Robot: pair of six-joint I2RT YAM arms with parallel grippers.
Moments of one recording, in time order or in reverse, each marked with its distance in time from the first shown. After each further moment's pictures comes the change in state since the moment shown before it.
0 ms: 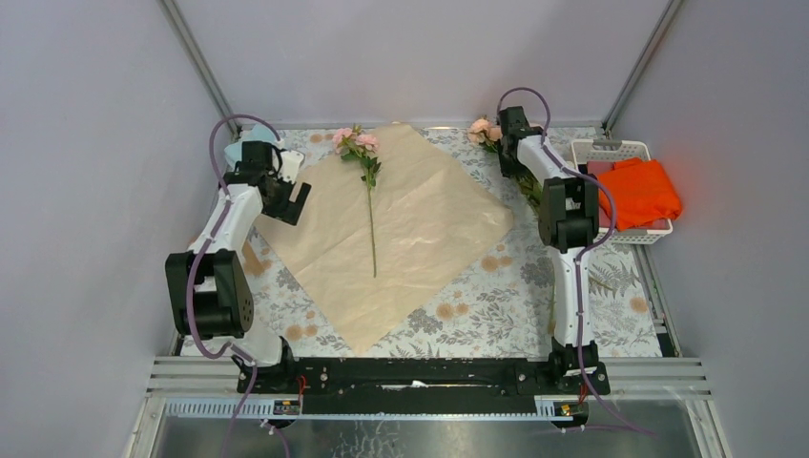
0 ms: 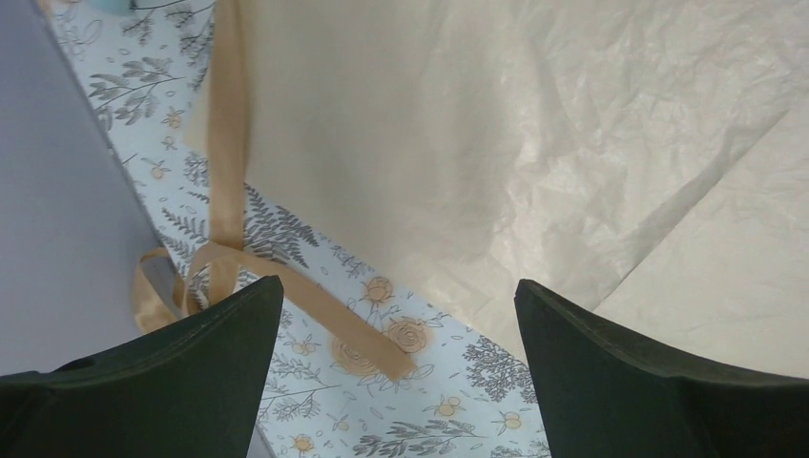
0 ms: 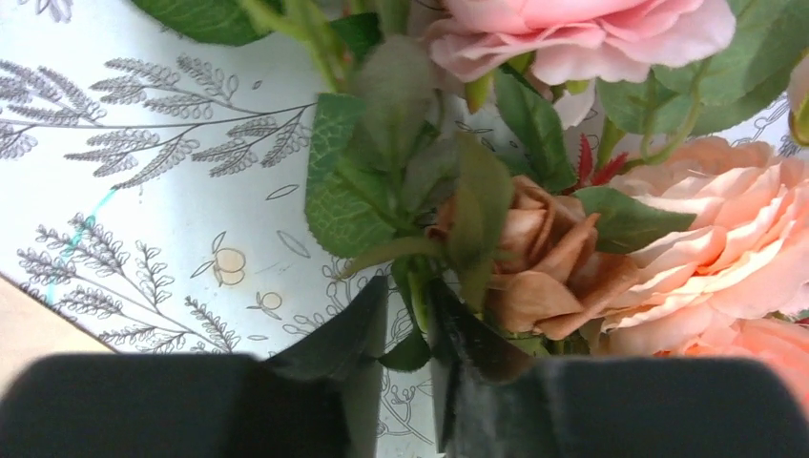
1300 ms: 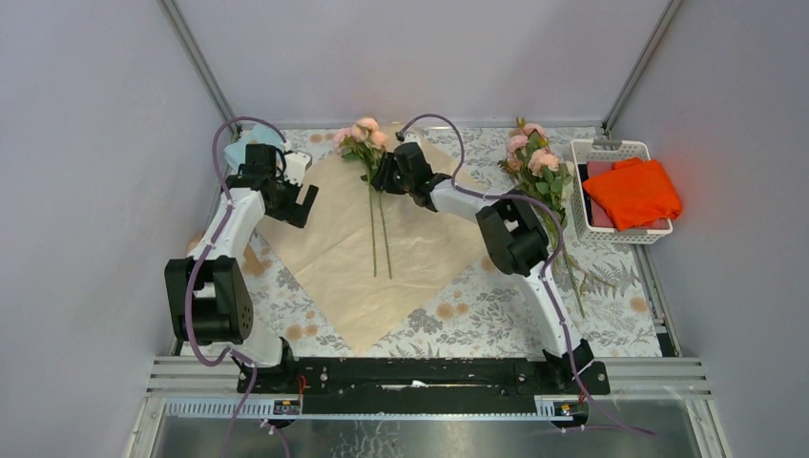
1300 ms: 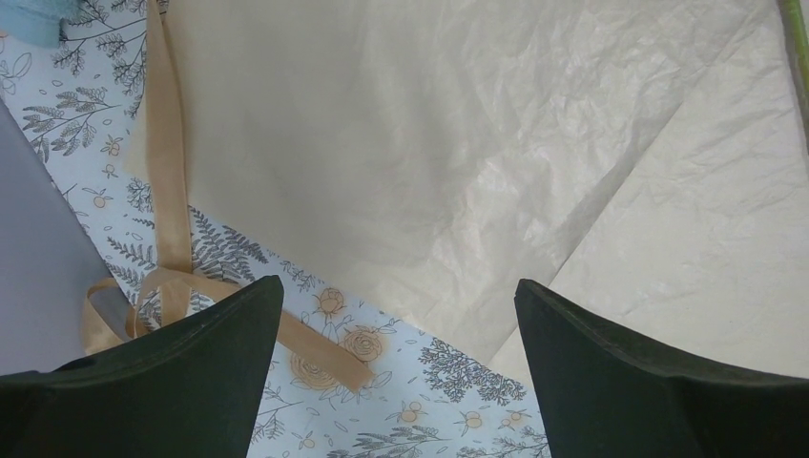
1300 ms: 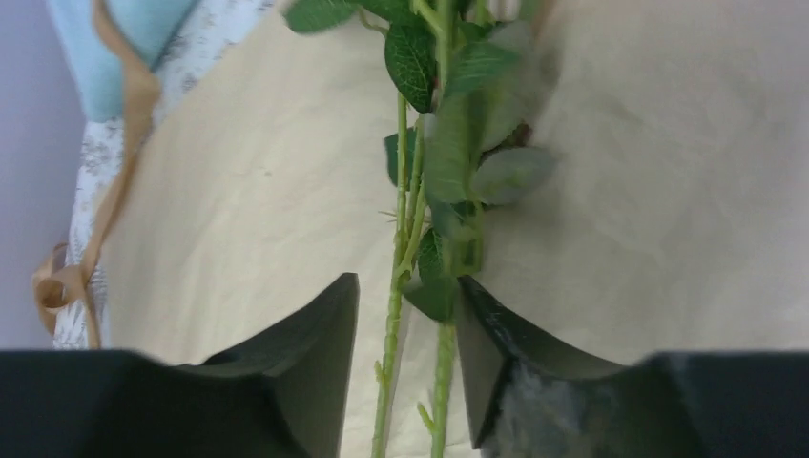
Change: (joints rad) left arm -0.032 -0.028 -0.032 -0.006 0.094 -0.020; right arm 0.499 -0.059 -0.276 0.808 -0.269 0.703
